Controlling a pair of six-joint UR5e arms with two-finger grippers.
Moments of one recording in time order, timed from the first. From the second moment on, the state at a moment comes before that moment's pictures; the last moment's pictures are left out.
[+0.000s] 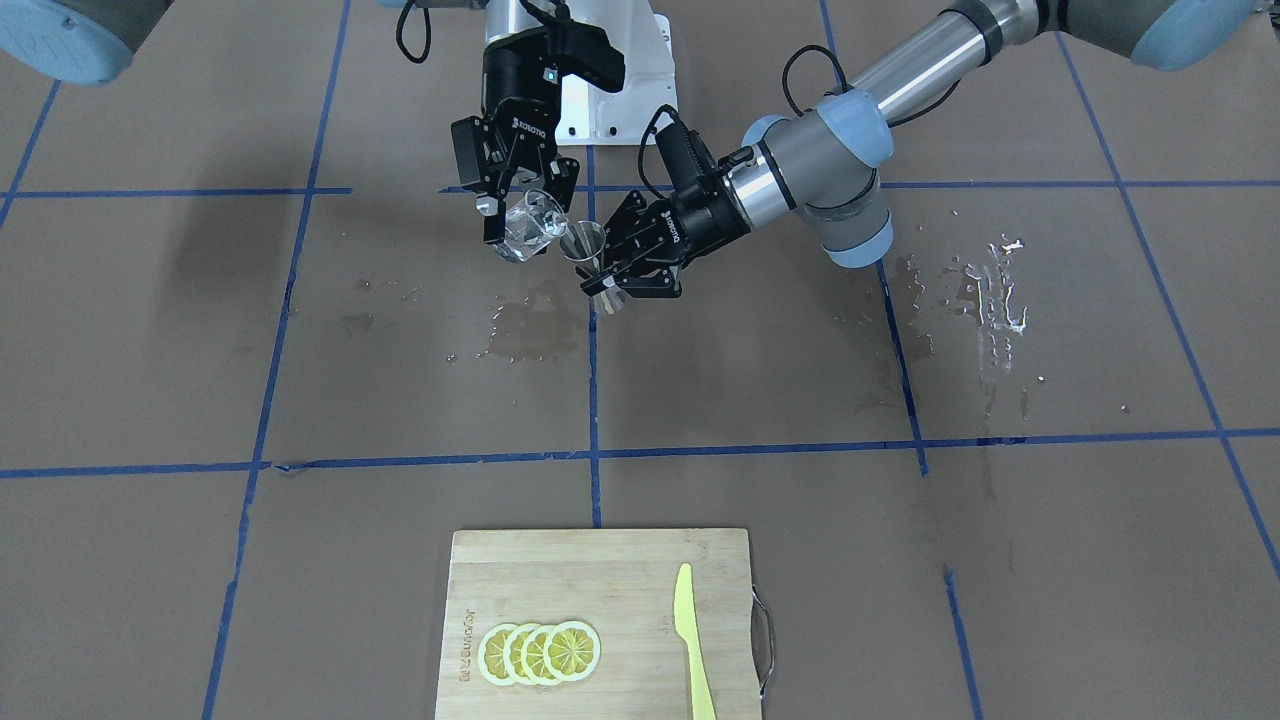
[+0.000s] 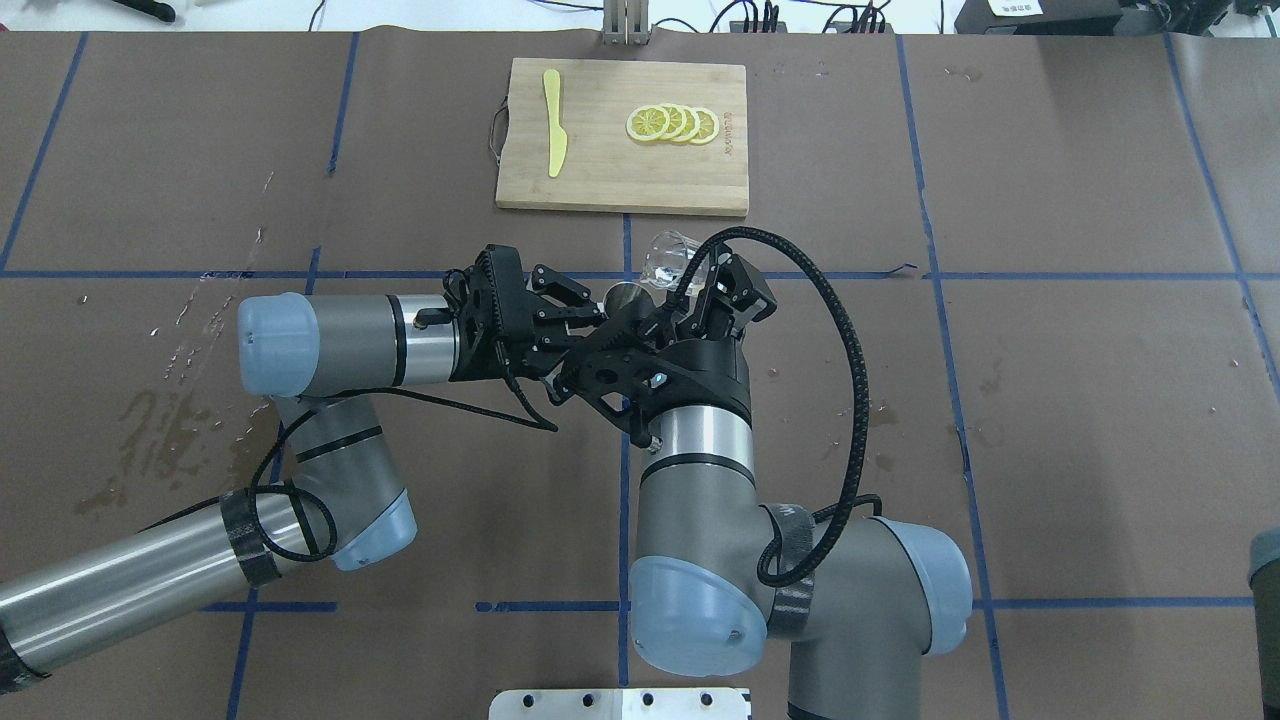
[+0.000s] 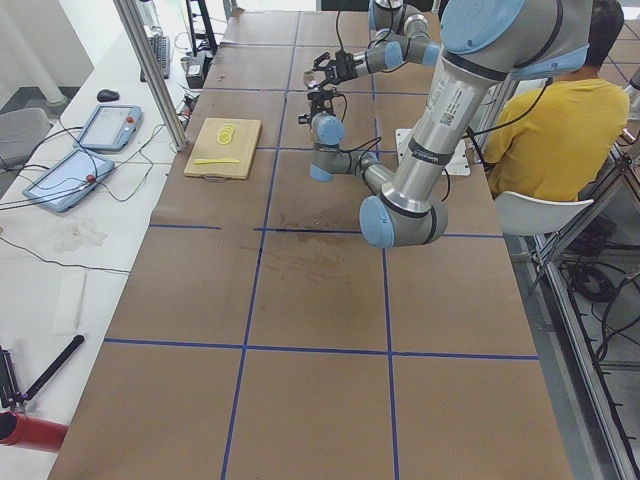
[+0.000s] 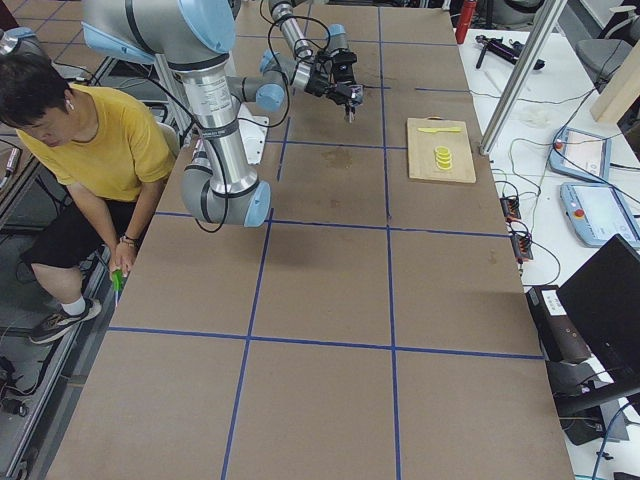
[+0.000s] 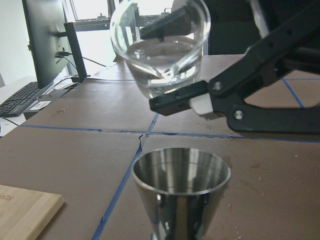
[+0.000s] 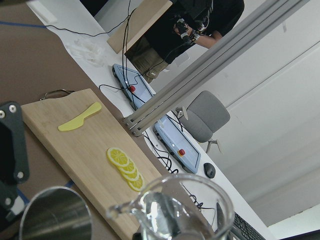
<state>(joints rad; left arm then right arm) -0.53 -2.16 -1.37 -3.06 -1.82 -0.17 0.18 -0.96 1.93 -1.70 0.48 0.55</state>
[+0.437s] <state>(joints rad) -0.53 -2.16 -1.37 -3.06 -1.82 -0.17 0.18 -0.95 1.93 -1.75 0.44 0.36</state>
